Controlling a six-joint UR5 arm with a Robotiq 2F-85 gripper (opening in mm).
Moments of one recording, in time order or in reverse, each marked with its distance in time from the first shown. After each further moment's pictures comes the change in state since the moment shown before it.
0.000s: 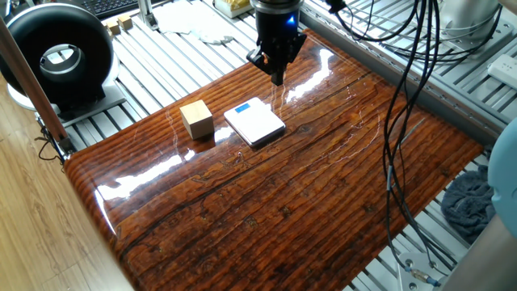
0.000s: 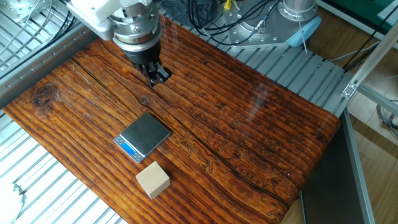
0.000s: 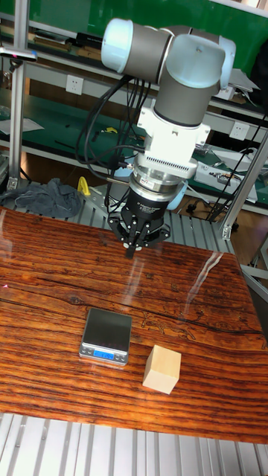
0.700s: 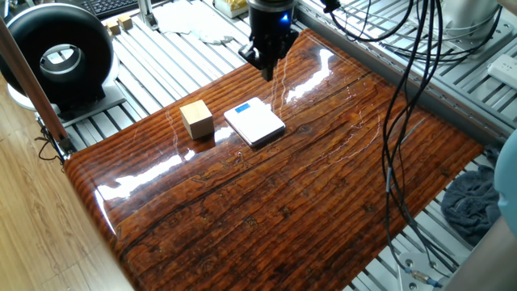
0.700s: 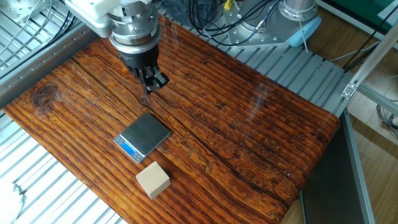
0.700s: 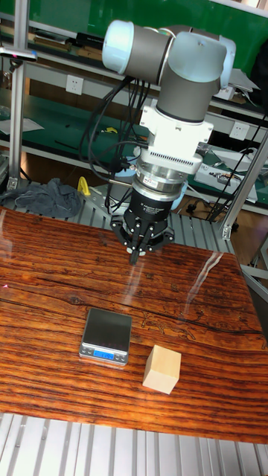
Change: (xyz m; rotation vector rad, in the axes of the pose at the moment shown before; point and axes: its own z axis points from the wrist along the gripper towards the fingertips) arm -0.022 0.011 -0.005 -0.029 -0.077 0.023
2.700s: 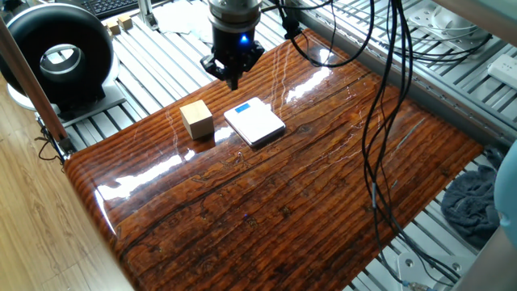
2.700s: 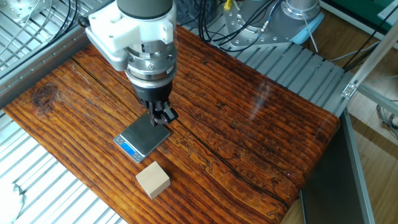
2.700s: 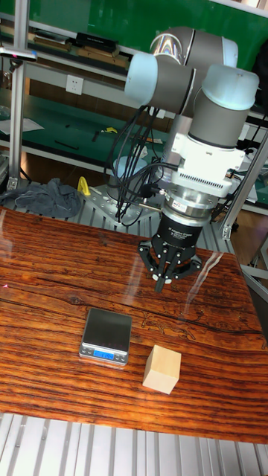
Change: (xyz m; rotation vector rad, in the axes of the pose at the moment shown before) arm -0.029 0.054 0.024 0.016 -0.072 0.112
